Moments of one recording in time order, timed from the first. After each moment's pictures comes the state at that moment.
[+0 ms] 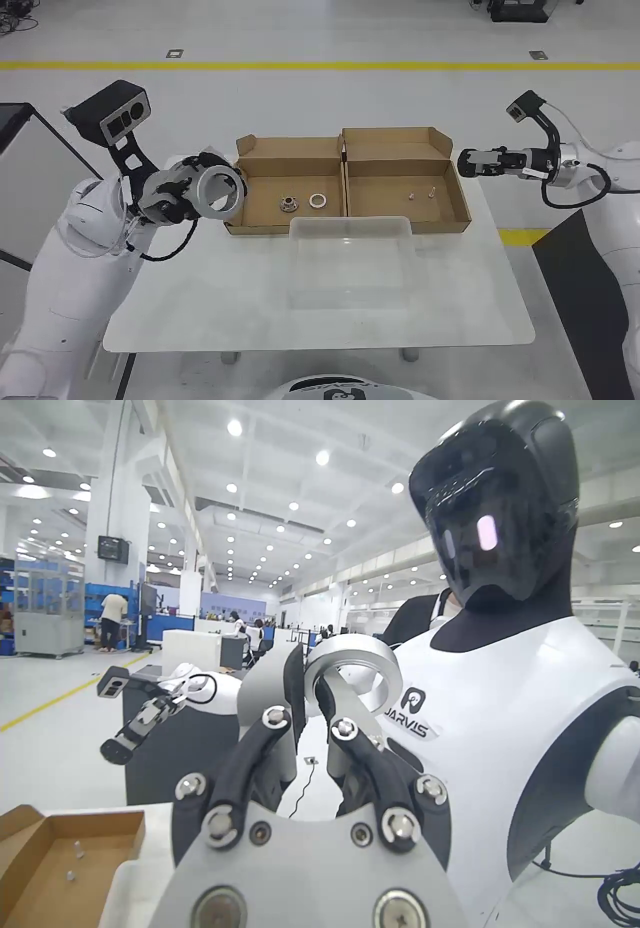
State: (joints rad) left arm 1.16 -0.88 -1.31 -1.90 -0.62 -0.99 -0.83; right arm -0.92 -0.78 1.30 -1.20 0.49 -0.41 1.41
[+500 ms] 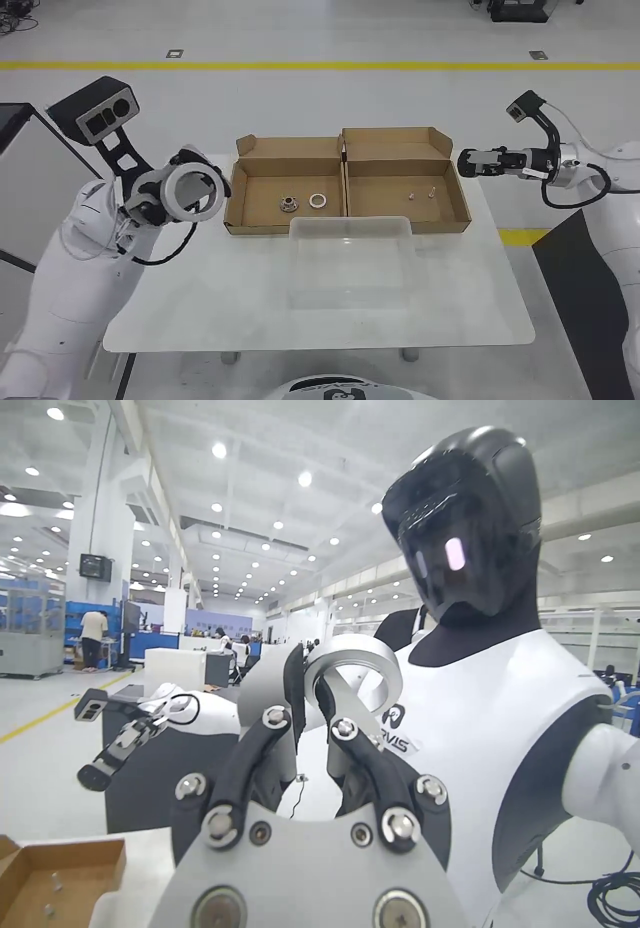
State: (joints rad) left arm 1.16 -0.88 -1.29 -1.93 -0.78 -1.01 -0.81; right arm -0.92 -0.78 1.30 -1.20 0.49 -0.41 1.41
